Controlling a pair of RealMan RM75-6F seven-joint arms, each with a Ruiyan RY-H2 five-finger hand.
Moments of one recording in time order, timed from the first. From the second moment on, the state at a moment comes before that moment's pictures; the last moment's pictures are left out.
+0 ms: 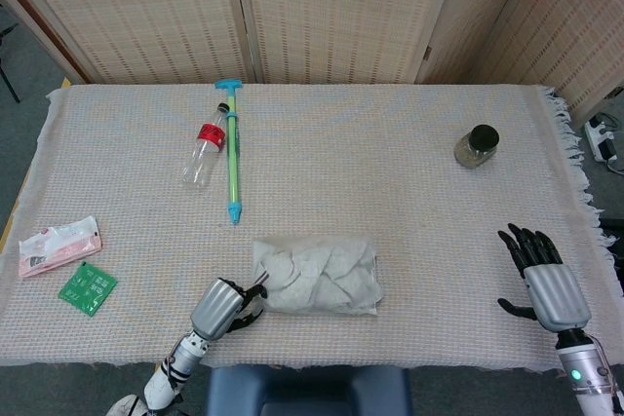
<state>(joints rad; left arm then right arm) -0.39 -2.04 0.05 -0.75 1.82 1.54 -0.19 0.13 -1.15 0.01 -1.58 -1.53 1.37 -0.06</state>
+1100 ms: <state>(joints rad) -0.40 -2.04 0.09 -0.76 1.79 1.56 -0.19 0.31 -1.54 -0.01 -1.26 -1.67 1.24 0.31</state>
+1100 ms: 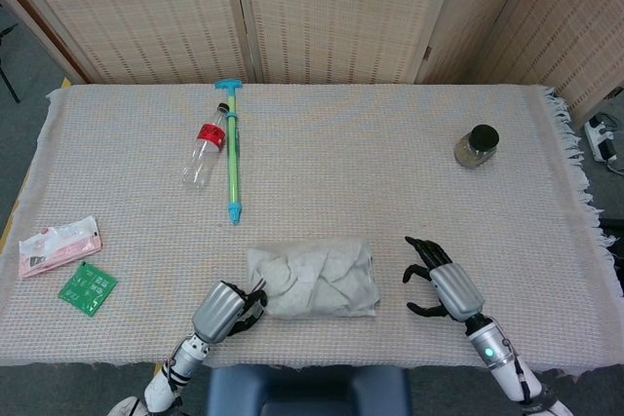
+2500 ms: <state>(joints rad) -0.42 -1.98 0.06 -0.84 1.75 1.55 -0.19 0.39 -1.84 -0.01 -1.06 -1.62 1.23 0.51</state>
